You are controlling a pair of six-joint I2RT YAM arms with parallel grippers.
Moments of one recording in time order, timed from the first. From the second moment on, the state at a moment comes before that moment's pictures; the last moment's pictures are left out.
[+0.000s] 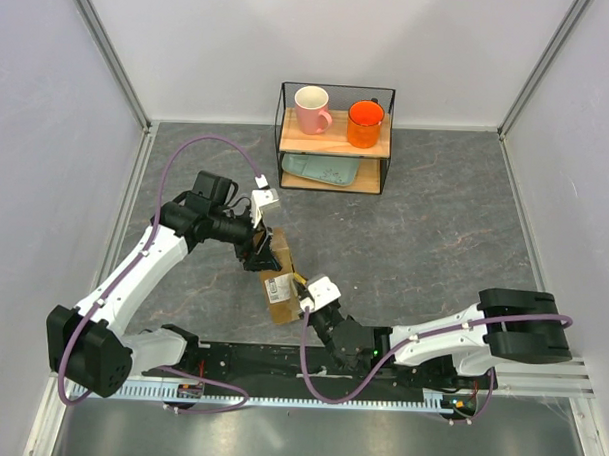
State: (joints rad) left arm -0.38 1.19 1.01 -0.77 0.84 0.42; right arm 1.58 1.45 0.55 0.93 1.02 -0.10
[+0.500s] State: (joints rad) left arm -0.39 1.19 1.01 -0.74 0.82 0.38; right arm 1.60 1.44 0.55 0.86 1.07 -0.01
